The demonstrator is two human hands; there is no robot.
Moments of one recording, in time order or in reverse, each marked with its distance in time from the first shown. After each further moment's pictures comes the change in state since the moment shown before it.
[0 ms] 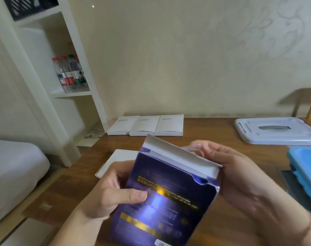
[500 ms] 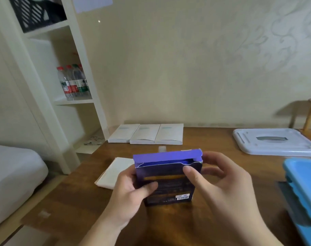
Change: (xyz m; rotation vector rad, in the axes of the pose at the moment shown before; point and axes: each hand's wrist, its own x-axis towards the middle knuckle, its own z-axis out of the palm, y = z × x) left_hand 0.015 -0.036 0.016 0.162 0.462 0.047; right_hand -0.013 0.024 0.007 -0.886 0.471 -0.639
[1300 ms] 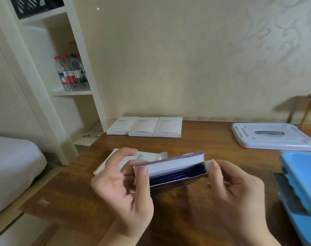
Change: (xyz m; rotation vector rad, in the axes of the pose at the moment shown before) left_hand -0.019 0.018 0.044 0.333 0.428 0.799; right_hand -0.019 0.012 -0.005 -0.178 0.206 -0.237
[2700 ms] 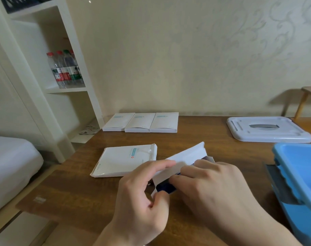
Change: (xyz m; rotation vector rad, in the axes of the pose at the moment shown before) left_hand -0.003 0.030 -0.007 0.256 -0.489 -0.259; right_hand 0.011 -0.026 -0.012 -0.737 -0.621 -0.621
